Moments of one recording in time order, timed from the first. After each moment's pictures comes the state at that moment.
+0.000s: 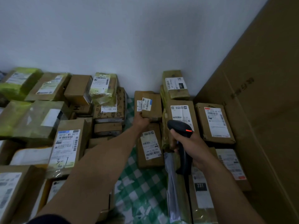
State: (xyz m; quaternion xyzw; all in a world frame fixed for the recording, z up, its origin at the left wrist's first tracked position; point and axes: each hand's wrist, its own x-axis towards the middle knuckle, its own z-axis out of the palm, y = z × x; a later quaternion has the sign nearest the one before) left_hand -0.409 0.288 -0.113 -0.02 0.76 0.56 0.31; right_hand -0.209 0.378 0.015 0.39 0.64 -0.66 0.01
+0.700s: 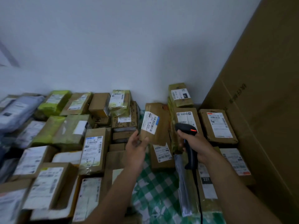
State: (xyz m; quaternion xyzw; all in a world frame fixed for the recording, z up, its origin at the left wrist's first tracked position) left_hand -0.284 0.171 -0.025 -0.08 0.64 0.74 0.18; right_hand -0.202 0.369 0.035 0.41 0.61 -0.68 0.02
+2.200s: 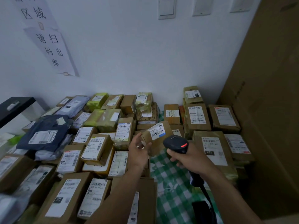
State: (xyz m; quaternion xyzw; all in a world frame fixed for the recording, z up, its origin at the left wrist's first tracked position) left_hand -0.171 0.069 0.009 -0.01 0.74 0.67 0.04; right_hand -0.055 0.239 0.087 0.15 0.79 -0.59 0.04
